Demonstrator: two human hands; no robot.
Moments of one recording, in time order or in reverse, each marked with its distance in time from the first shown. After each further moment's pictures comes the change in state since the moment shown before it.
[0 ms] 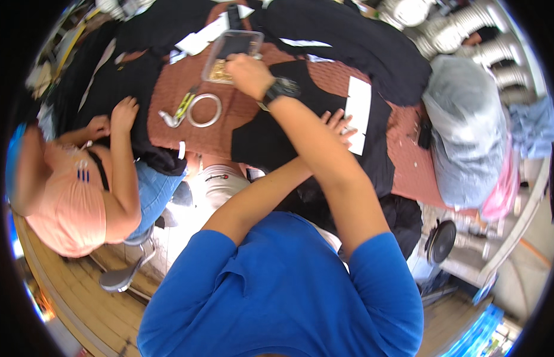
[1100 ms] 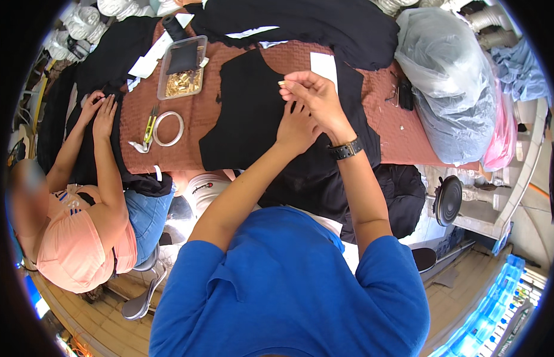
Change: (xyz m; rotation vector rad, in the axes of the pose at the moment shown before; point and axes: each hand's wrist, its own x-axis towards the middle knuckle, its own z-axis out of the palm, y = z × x) left_hand 0.010 0.010 -0.012 0.105 -0.223 -0.114; right_hand -0.192 0.035 -0.137 1.372 0.371 0.795
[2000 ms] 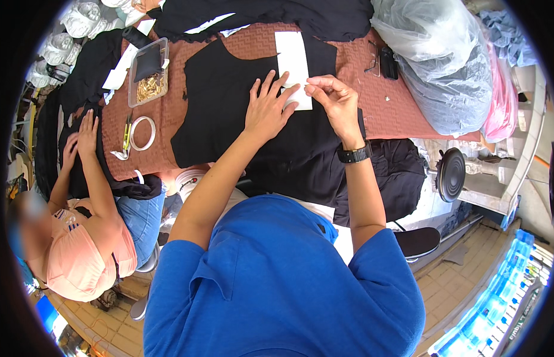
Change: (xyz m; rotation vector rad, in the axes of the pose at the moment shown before) left_hand -0.001 0.003 -0.005 0.015 0.115 0.054; right_hand -0.075 0.018 -0.093 -0.104 0.239 -0.231
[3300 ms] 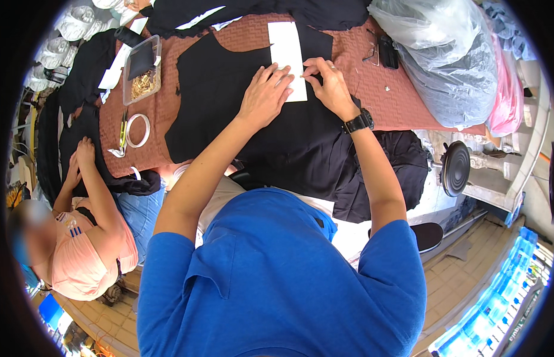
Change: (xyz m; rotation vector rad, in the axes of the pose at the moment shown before) left_hand 0.014 -0.005 0.000 -0.036 -0.066 0.138; right_hand 0.033 0.048 -0.043 -0.804 -0.191 -0.399
